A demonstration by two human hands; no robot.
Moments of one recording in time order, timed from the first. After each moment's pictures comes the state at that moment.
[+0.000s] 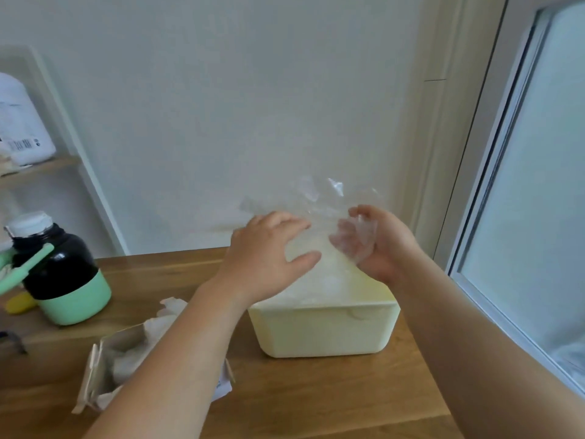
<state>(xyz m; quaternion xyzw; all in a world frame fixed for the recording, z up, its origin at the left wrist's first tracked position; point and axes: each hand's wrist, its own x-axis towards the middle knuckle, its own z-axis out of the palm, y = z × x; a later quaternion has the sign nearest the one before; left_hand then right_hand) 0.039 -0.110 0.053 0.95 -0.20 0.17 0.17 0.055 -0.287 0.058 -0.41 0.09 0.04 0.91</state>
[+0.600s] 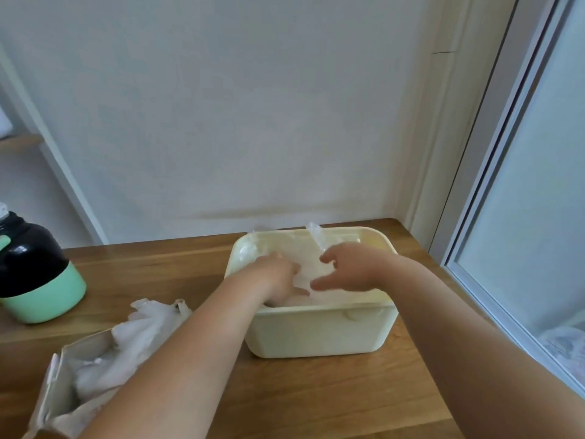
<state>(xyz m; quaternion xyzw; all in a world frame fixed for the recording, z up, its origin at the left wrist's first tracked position) 0.094 -0.139 0.006 0.97 -0.14 -0.19 0.01 0.069 -0.289 0.033 -0.97 -0.09 0.16 0.15</state>
